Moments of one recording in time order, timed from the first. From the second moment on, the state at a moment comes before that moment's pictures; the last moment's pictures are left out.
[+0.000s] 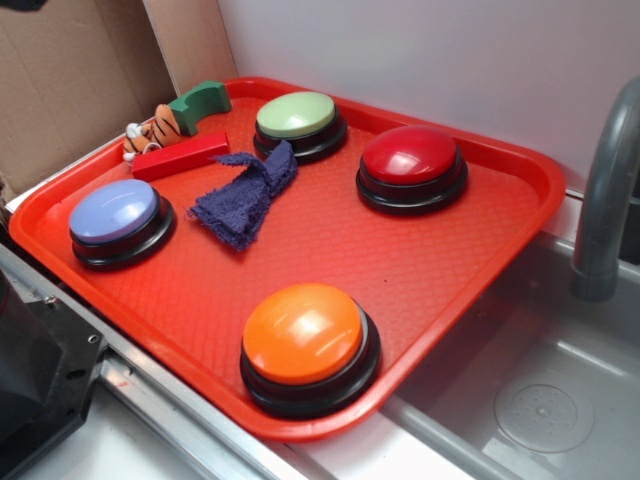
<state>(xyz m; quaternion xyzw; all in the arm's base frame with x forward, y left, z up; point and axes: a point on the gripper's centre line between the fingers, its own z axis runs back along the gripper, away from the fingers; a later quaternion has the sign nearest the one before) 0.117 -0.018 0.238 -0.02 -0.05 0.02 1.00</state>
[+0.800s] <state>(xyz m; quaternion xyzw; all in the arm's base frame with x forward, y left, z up) 0.217 0.009 0.156 -0.07 -0.03 0.47 0.88</state>
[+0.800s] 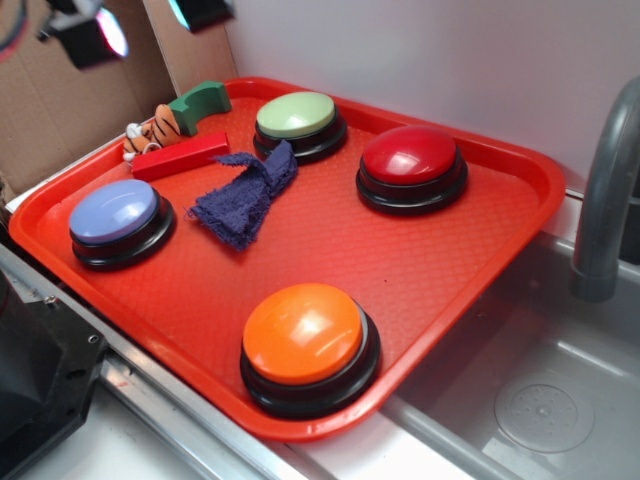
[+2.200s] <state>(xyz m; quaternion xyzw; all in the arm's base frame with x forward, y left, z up) 0.230 -0.003 0.020 0.01 -0.01 0.53 0.85</state>
